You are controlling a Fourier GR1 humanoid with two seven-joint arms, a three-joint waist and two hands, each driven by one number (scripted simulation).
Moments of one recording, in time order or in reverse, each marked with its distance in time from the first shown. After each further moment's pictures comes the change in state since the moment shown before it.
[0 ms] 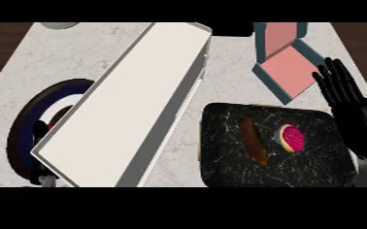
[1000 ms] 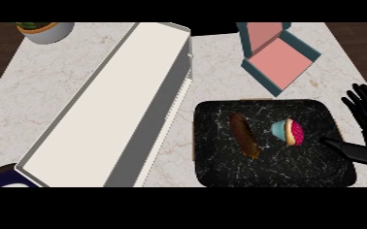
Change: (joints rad) left arm 0.724 0.340 0.022 -0.364 -0.095 -0.102 0.044; right arm 0.113 -0.017 -0.153 0.222 -0.040 0.008 -0.030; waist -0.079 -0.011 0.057
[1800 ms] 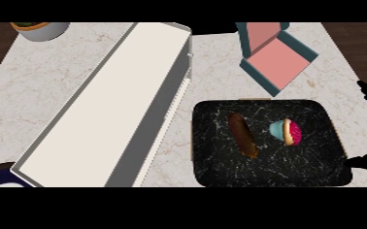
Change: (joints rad) left arm 0.026 -0.008 0.052 -0.008 0.007 -0.057 -0.065; right arm -0.029 -0.369 0.150 -0.074 0.347 0.091 0.217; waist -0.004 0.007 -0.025
